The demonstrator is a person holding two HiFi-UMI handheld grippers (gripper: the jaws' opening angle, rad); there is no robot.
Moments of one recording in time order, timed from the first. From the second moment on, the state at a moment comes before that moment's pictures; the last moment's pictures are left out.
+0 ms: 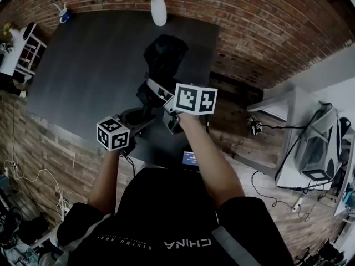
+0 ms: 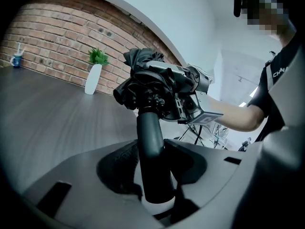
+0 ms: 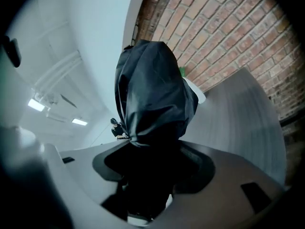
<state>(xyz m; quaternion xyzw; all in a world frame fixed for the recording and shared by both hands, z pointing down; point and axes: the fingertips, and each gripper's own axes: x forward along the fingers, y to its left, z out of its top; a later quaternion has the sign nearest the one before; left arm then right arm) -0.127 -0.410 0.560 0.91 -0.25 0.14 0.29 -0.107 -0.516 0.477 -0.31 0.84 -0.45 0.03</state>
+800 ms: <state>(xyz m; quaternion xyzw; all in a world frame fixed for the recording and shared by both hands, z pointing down) -0.105 -0.395 0.524 0.92 -0.25 0.11 0.27 -0.109 -0.489 0.415 -0.23 0.91 -0.34 0.00</state>
